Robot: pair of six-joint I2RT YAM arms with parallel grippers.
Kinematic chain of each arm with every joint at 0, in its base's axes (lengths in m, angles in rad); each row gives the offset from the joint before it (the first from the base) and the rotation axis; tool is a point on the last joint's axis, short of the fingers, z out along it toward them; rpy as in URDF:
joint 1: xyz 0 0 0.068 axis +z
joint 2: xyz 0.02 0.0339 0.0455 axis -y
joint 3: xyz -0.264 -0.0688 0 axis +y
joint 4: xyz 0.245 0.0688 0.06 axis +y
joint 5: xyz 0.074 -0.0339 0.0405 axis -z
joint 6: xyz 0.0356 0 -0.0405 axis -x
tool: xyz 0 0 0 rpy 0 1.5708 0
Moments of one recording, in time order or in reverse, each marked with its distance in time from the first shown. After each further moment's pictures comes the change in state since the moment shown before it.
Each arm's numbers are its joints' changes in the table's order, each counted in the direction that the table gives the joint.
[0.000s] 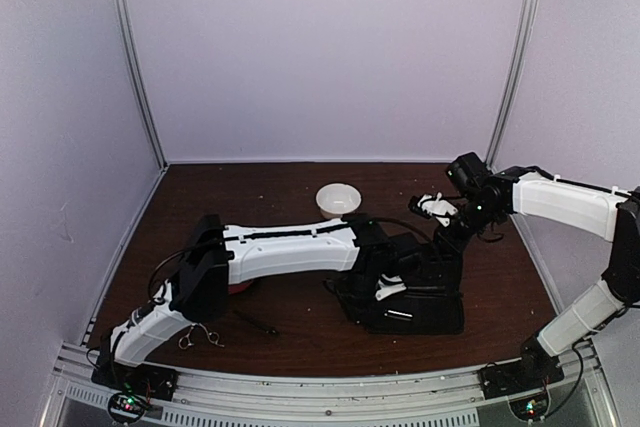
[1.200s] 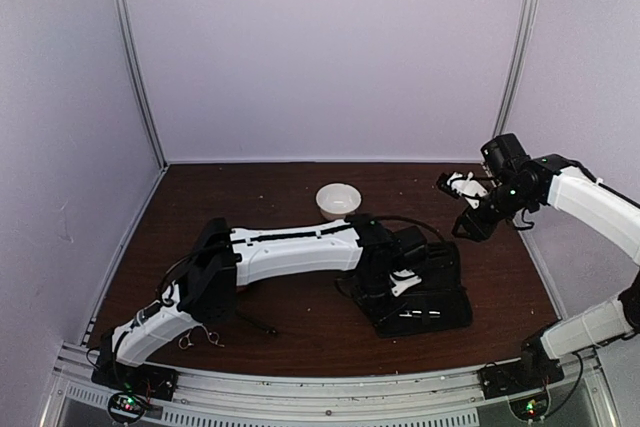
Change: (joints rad) left arm 0.016 -0.067 -0.082 -0.135 0.227 0.143; right arm -0.113 0.166 -0.046 0.117 -0.014 0.047
